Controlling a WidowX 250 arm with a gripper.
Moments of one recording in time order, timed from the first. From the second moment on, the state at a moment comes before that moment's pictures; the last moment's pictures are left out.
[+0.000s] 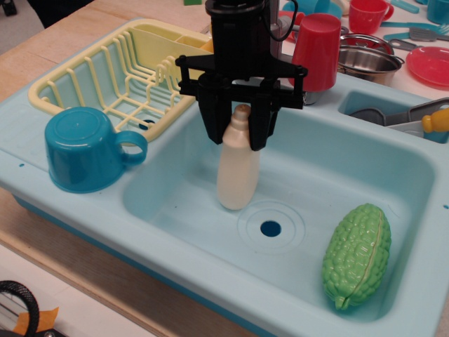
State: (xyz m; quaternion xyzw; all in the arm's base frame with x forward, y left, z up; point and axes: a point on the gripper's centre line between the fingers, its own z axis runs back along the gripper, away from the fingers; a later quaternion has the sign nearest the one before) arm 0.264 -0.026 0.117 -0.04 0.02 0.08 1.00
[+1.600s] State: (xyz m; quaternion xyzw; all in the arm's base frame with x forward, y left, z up) arm 0.291 0.065 0.194 0.02 -0.02 0.11 0.99
